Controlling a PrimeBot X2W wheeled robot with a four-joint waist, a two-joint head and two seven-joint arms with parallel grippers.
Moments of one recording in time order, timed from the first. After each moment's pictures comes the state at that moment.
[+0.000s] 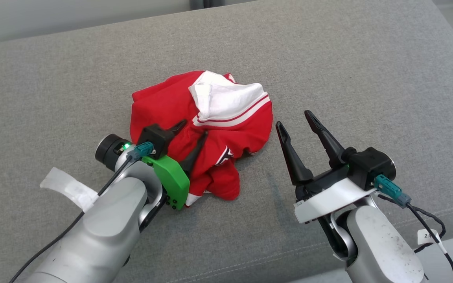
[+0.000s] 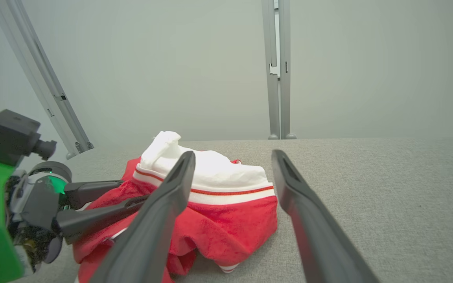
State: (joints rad) left arm -0.76 0.21 -0.90 0.77 -0.61 -0.13 -0.23; right arm -0.31 -0.05 0.31 0.18 0.23 0.13 -0.26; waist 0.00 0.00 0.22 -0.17
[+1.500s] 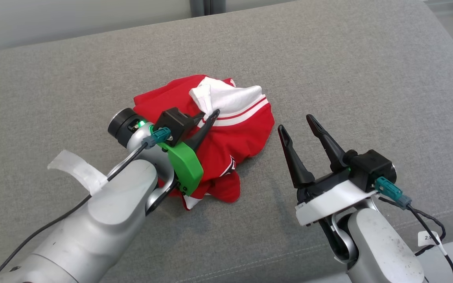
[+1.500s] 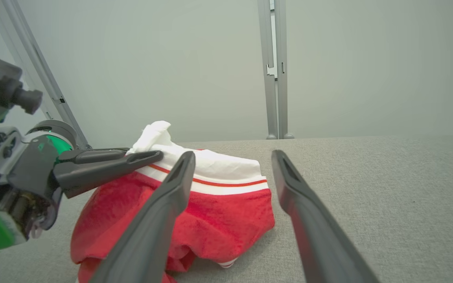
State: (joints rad) left arm -0.84 0.24 -1.00 0.67 -0.59 -0.12 -0.21; right arm -0.30 -0.05 0.30 0.19 0.25 0.13 -0.26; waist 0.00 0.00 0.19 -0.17
